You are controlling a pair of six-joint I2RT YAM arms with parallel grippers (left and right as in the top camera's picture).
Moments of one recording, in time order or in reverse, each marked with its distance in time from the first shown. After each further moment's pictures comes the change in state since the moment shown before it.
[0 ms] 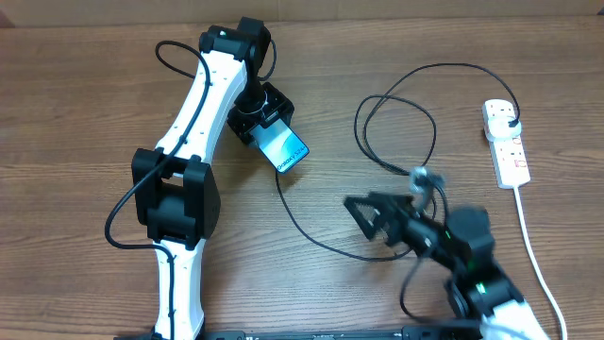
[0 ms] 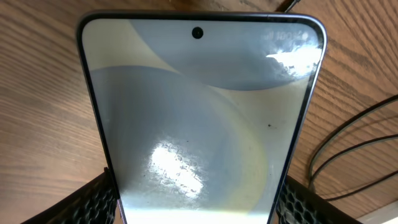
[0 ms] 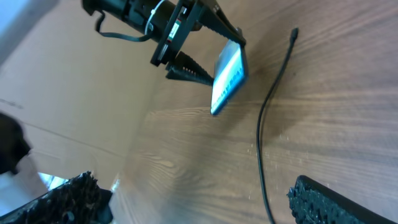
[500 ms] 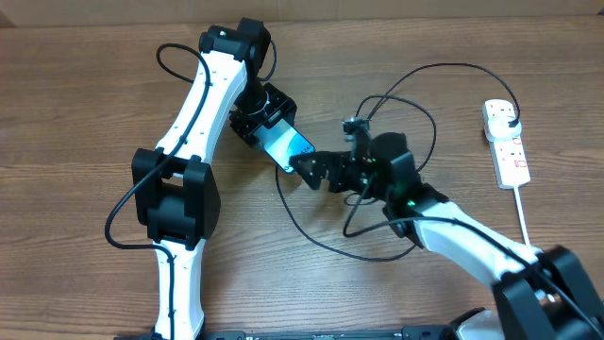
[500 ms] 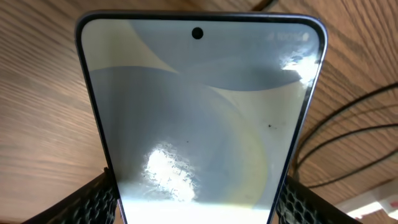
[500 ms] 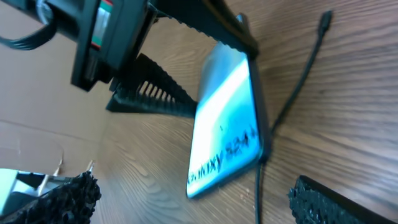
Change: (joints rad) left arm 0.000 0.000 0.000 -0.009 0.075 -0.055; right arm 0.118 0.727 0.363 0.213 0.024 -0.063
